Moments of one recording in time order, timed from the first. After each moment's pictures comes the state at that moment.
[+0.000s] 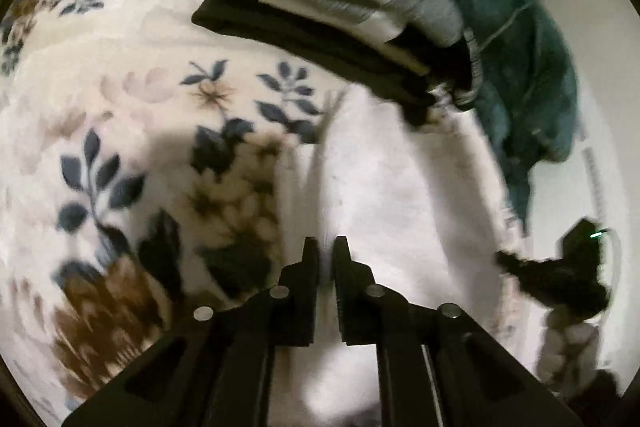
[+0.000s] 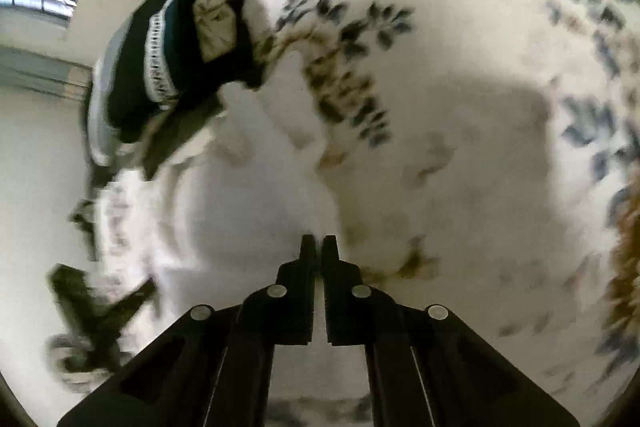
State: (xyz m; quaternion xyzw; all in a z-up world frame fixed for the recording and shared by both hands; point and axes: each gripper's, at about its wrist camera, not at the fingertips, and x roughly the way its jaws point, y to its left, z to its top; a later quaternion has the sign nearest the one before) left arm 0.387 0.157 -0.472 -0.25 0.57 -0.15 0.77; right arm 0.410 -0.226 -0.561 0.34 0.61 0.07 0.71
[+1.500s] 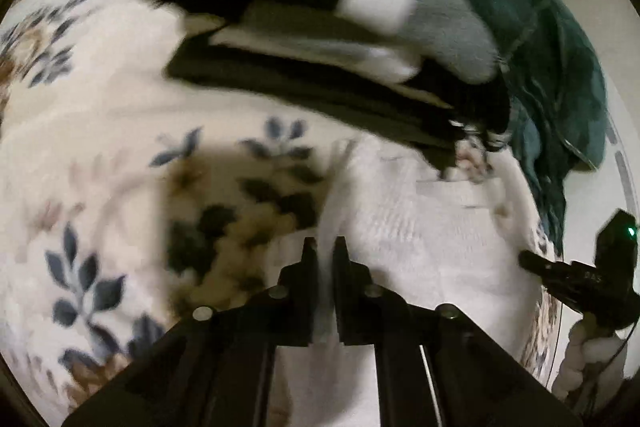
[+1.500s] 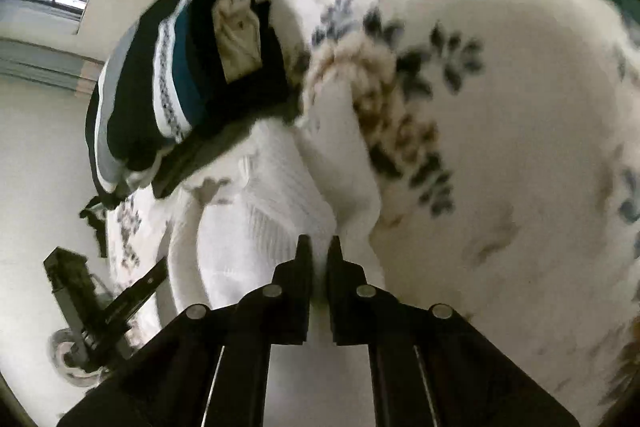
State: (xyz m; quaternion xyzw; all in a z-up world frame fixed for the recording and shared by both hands) left arm 0.449 0.137 -0.484 -0.19 0.57 -0.09 0.79; right arm 0.476 -0.206 -0.566 0.29 0.60 0.06 0.75
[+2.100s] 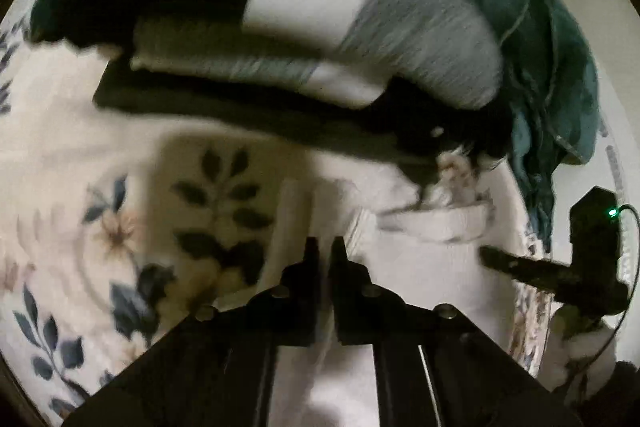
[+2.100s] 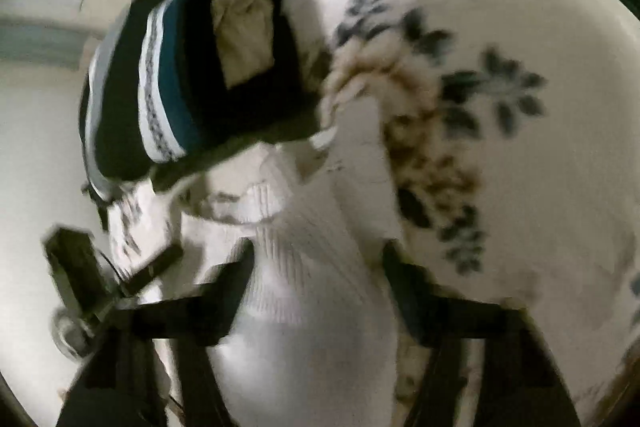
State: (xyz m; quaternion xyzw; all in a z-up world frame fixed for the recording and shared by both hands) left arm 0.496 0.125 -0.469 -0.19 0.56 -0.15 0.79; right arm 0.530 -0.192 -0.590 0.26 0.64 0.12 0.72
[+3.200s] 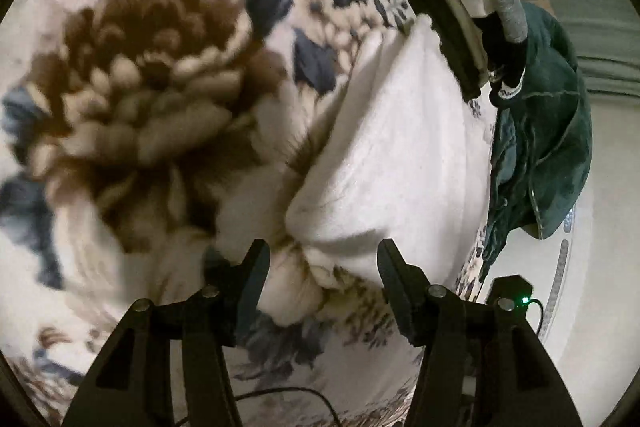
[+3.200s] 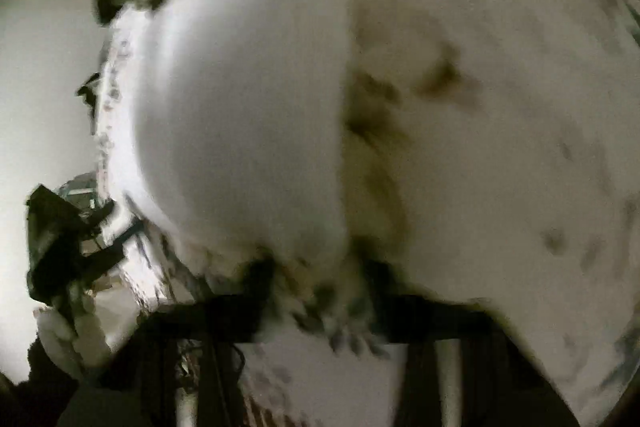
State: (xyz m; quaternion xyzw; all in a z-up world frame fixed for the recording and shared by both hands) left arm 0.306 0.195 -0.493 -0.43 0.61 -0.03 0.67; right arm 0.363 -0.192 -0.608 0.19 0.70 0.19 0.66
